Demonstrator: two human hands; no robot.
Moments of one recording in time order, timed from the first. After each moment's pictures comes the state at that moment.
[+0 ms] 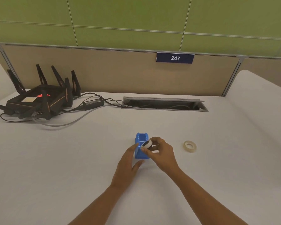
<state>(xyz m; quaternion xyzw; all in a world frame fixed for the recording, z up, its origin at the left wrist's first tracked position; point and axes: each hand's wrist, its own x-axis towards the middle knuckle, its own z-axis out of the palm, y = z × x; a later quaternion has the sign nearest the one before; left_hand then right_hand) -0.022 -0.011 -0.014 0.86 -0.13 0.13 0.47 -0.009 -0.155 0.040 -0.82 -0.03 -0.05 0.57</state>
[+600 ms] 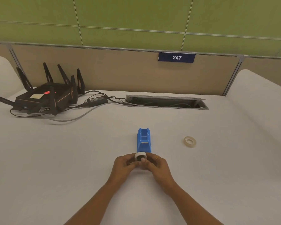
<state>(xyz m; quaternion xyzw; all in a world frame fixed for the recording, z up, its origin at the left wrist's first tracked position) -0.055 0.000 0.001 0.73 -0.04 -0.01 0.69 -0.057 -0.145 -0.005 -0.73 -0.02 0.05 0.68</state>
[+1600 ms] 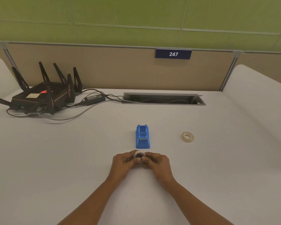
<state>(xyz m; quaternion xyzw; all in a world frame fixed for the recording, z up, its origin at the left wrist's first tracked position) -0.060 0.000 0.001 0.74 -0.05 -0.01 0.67 -0.057 -0.148 -0.014 -0.77 0.02 0.01 0.63</state>
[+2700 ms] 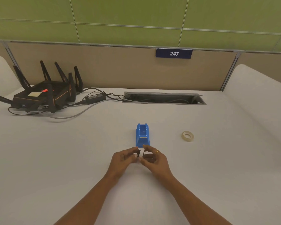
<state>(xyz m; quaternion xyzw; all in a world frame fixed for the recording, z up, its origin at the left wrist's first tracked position) -0.058 0.007 -0.002 0.71 -0.01 -0.04 0.70 -0.062 -0.145 -0.006 -0.76 -0.04 0.01 0.65</state>
